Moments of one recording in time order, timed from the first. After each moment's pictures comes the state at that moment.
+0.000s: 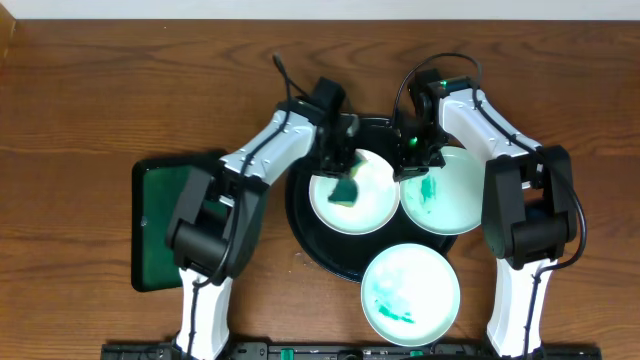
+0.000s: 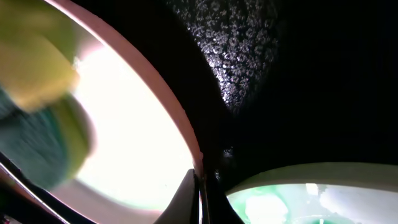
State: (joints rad) left arm -0.43 2.13 1.52 -0.82 0.38 -0.22; right arm 0.26 2.19 1.62 -1.13 -0.36 0.04
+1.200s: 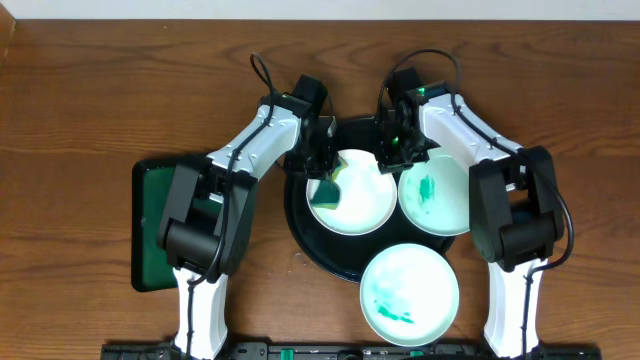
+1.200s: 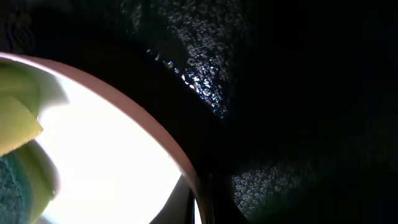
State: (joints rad) left arm -0.39 2.13 1.52 -0.90 0.36 -0.25; right arm 0.34 2.20 1.62 -0.98 -0.28 0.13
